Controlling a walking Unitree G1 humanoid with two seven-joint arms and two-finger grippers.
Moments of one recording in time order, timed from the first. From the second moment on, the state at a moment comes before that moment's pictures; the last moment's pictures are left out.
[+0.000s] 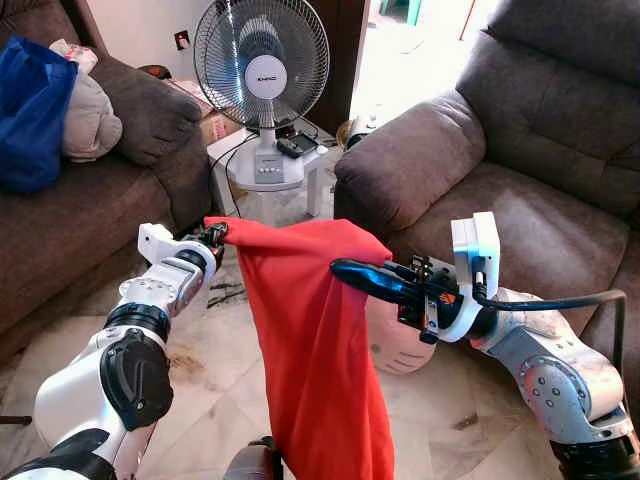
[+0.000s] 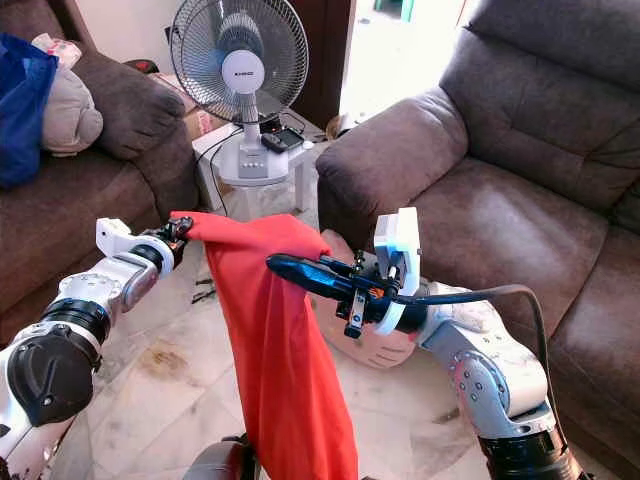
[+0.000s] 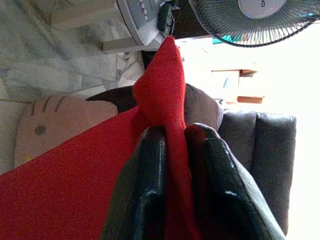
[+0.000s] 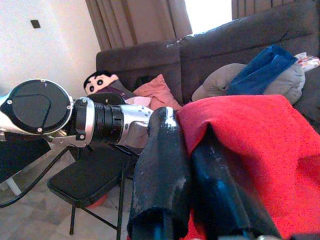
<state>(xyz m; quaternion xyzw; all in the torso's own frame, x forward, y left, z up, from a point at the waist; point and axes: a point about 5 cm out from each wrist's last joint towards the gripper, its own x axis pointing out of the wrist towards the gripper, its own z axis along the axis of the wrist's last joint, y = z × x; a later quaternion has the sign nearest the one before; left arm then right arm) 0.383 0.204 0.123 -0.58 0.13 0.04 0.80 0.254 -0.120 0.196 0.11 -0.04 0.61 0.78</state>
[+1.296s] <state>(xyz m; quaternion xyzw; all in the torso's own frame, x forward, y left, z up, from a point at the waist) 0.383 0.186 0.145 -0.33 0.07 0.00 0.94 0.338 -0.177 0.101 -0.02 0.08 0.11 0.99</state>
